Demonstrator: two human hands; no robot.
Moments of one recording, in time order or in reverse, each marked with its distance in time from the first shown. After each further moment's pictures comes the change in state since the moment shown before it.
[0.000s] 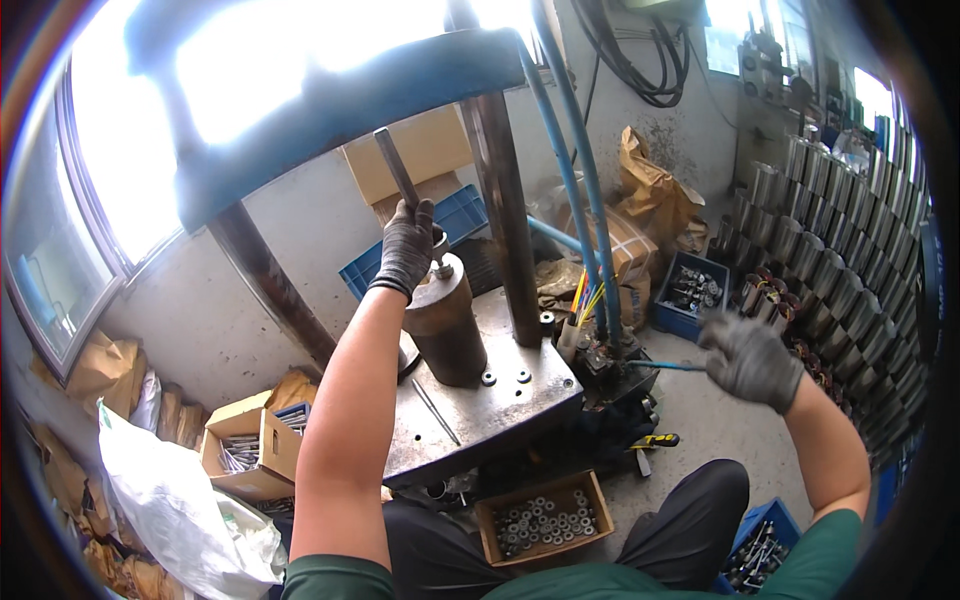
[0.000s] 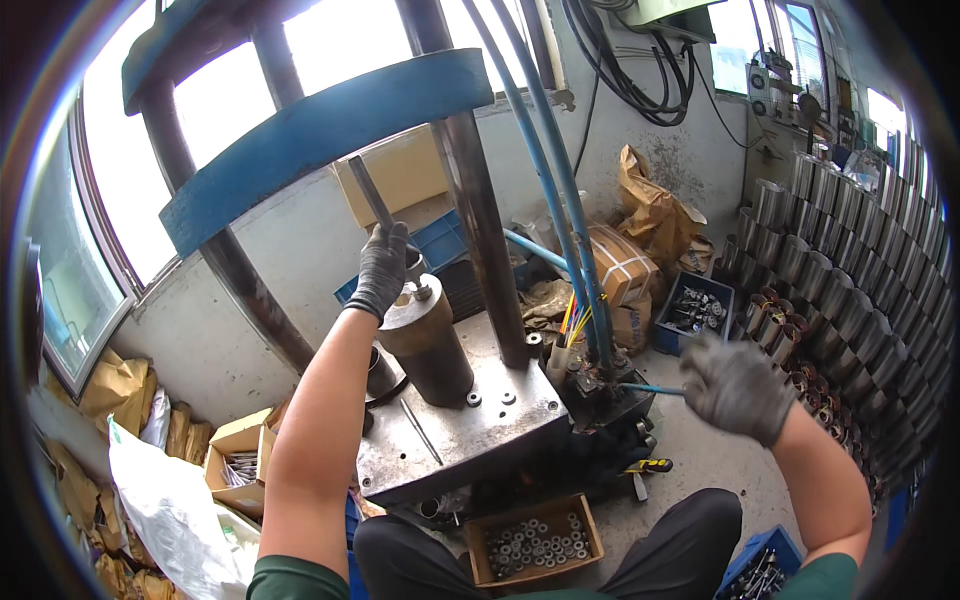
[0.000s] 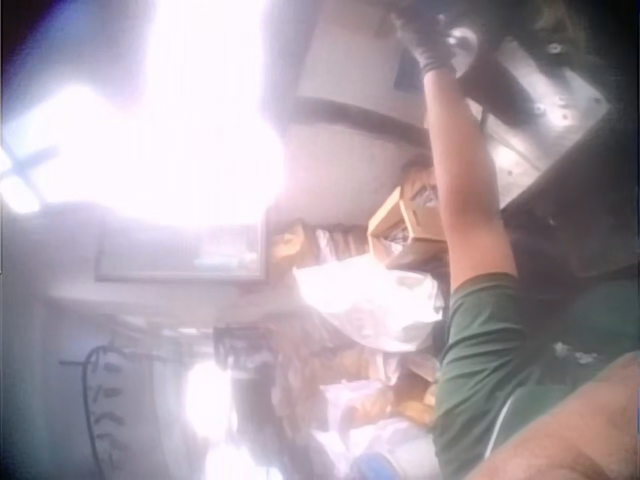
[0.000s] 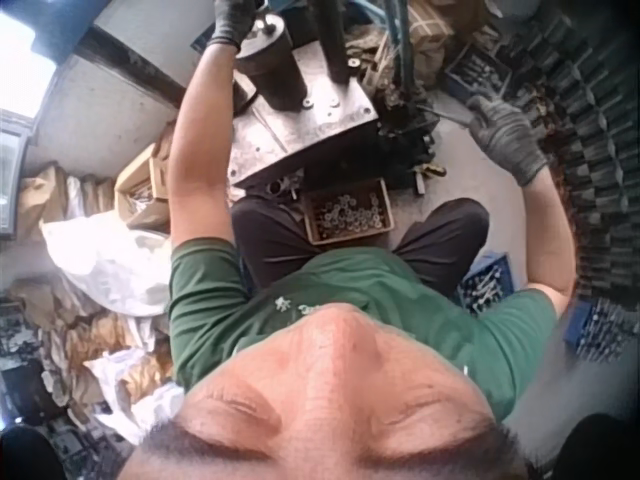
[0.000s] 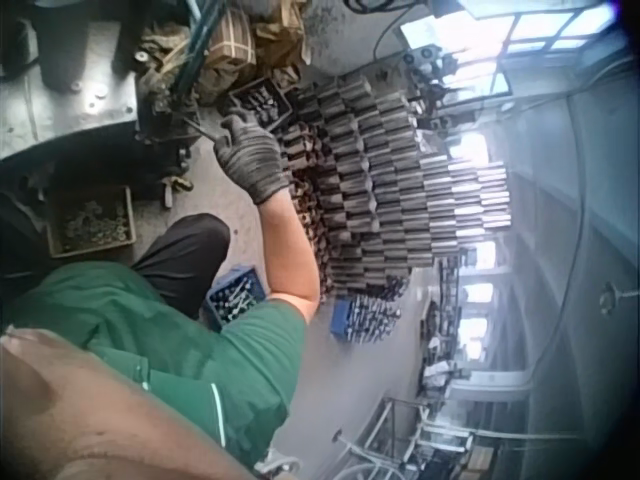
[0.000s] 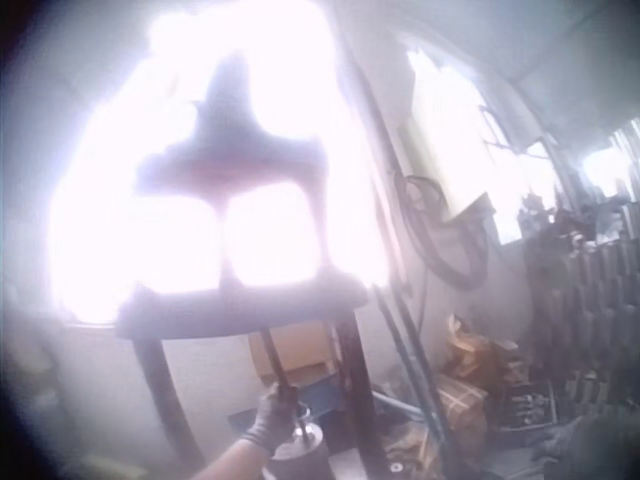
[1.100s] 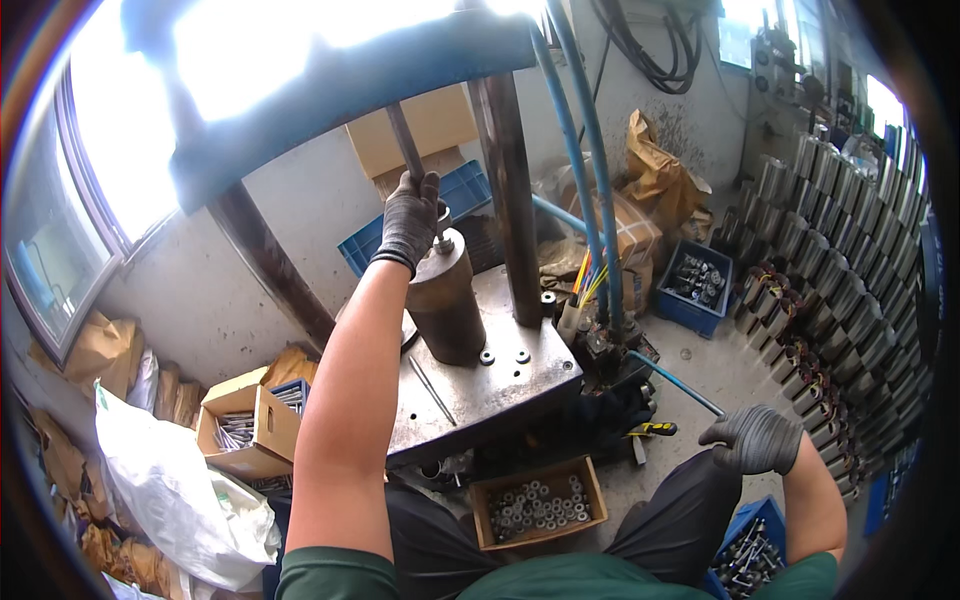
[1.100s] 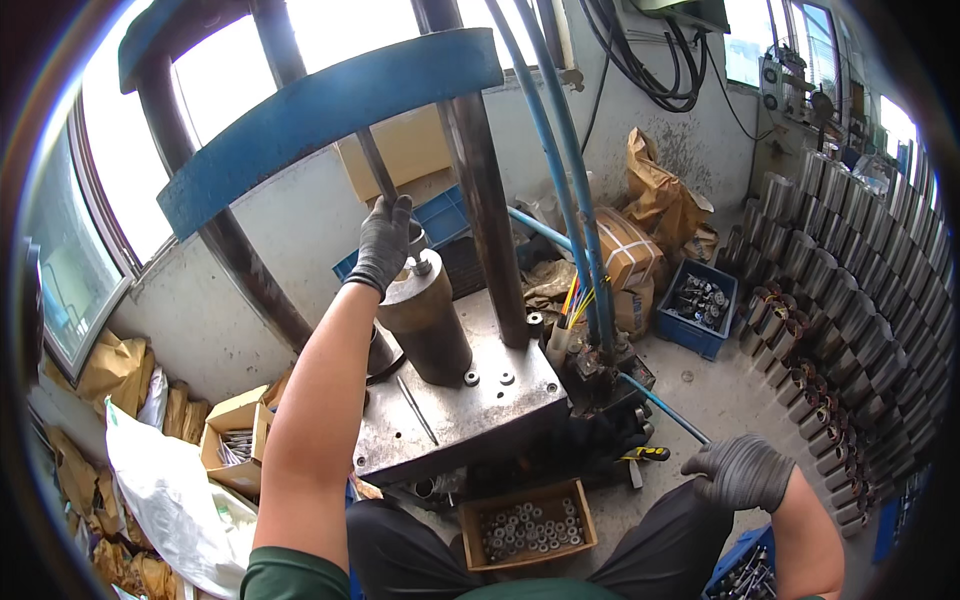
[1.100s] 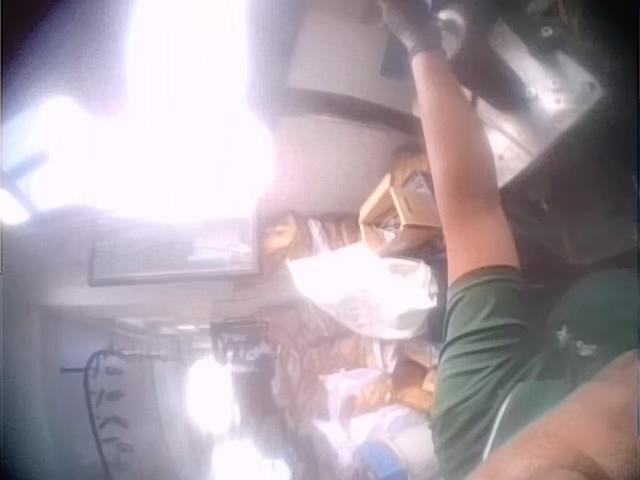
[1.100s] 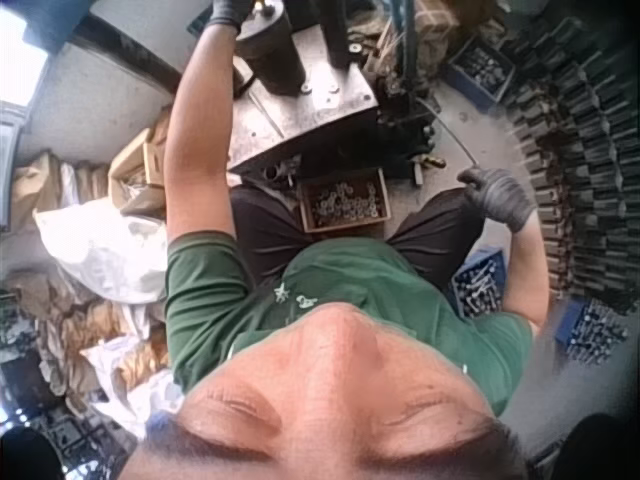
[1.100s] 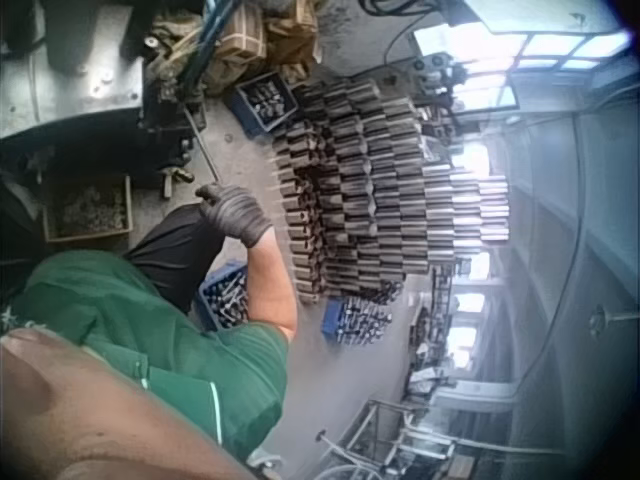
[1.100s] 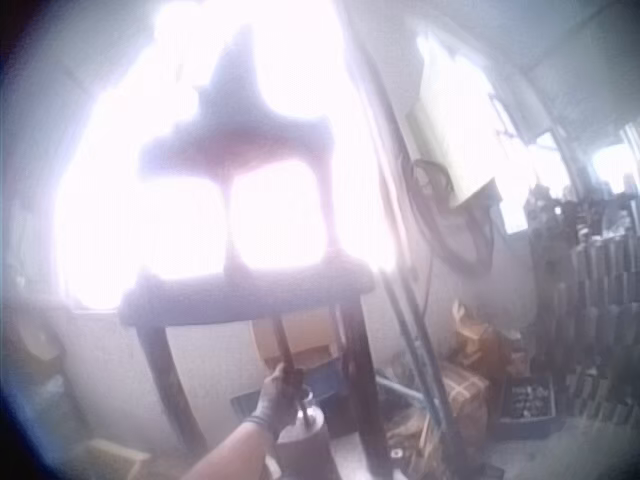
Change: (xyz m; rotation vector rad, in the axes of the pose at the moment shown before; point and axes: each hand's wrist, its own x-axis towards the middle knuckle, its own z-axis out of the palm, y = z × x) left_hand -0.010 0.016 0.002 0.101 0.036 -0.030; right_hand -0.082 -0.012 0.017 0.221 -0.615 0.113
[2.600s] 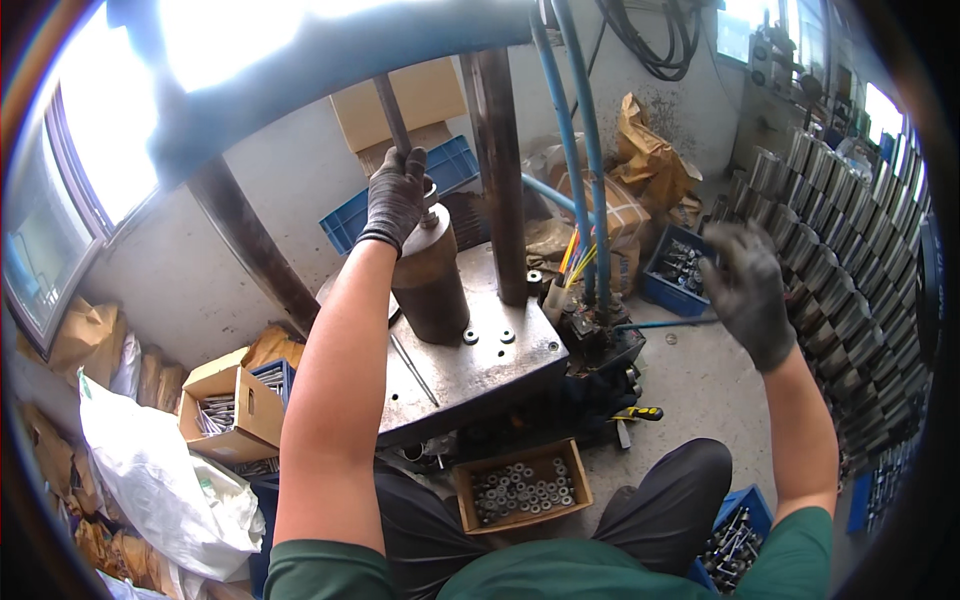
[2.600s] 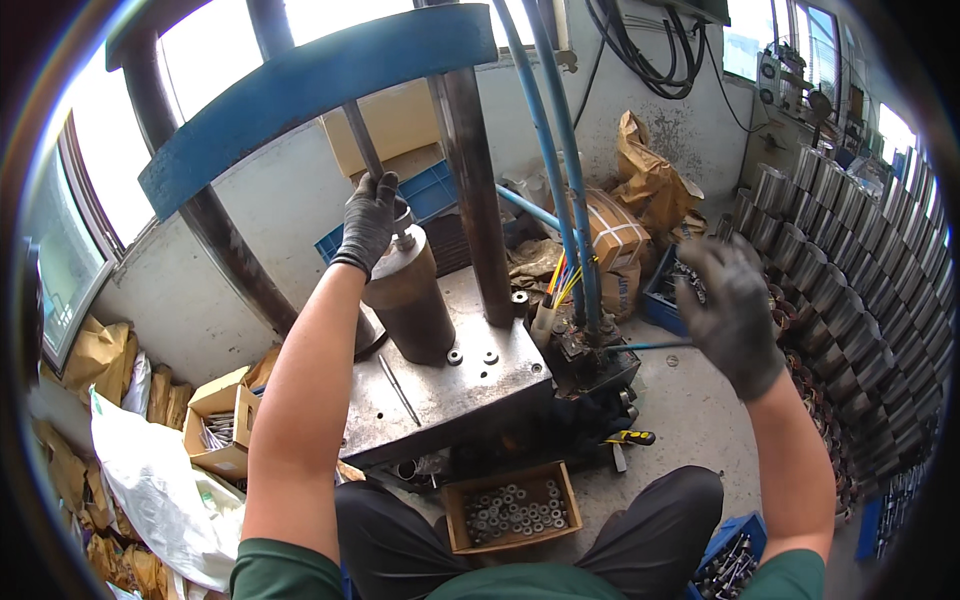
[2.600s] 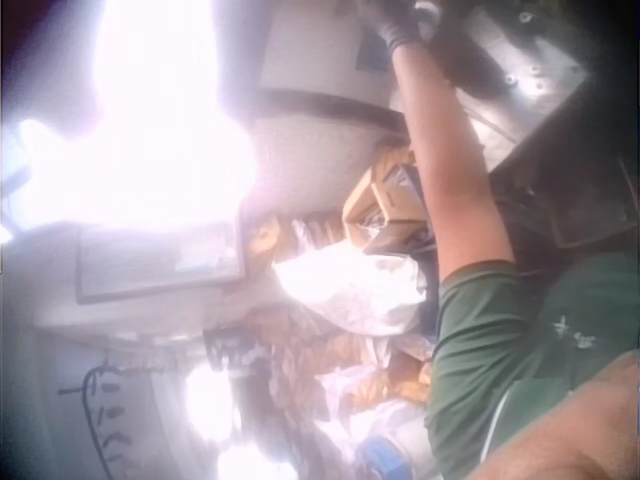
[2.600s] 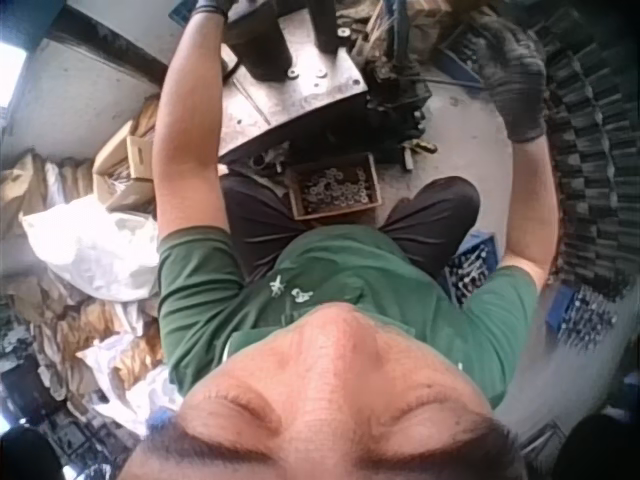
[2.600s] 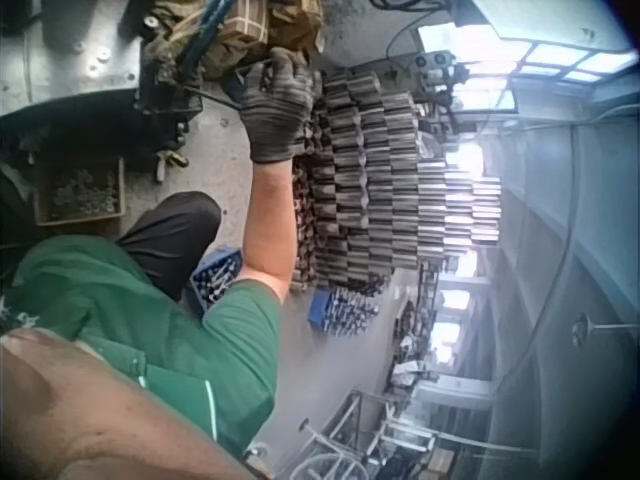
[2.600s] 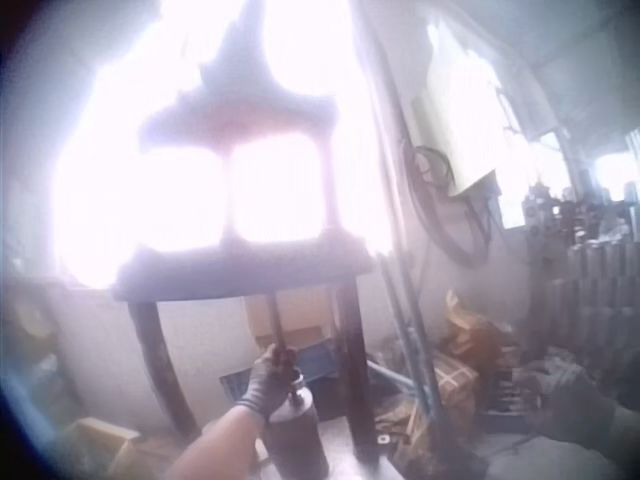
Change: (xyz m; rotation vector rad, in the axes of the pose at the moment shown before) left_hand -0.008 -0.002 0.001 -0.032 0.039 0.001; right_hand 0.092 -0.020 -0.091 -0.373 1.102 -0.177
